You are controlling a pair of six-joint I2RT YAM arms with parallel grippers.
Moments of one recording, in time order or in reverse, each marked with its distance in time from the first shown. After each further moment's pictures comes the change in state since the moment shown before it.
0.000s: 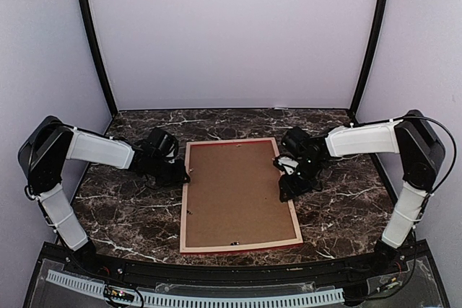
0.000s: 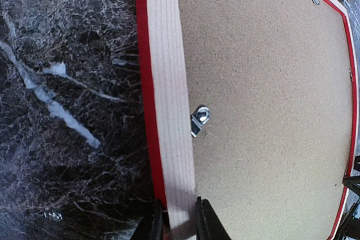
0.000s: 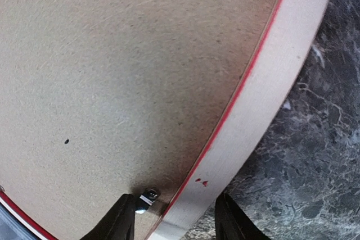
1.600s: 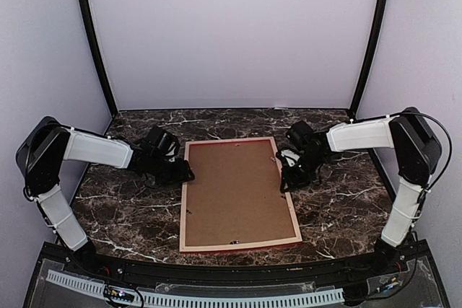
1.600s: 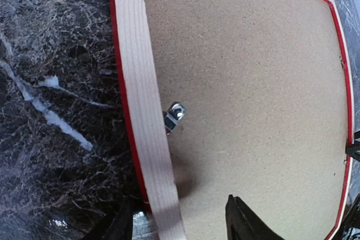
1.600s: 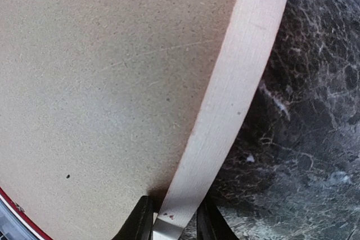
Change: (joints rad) left arm 0.000 -0.016 0.001 -0.002 0.004 0.038; right arm -0.084 0.046 0.023 0.079 -0.069 0.027
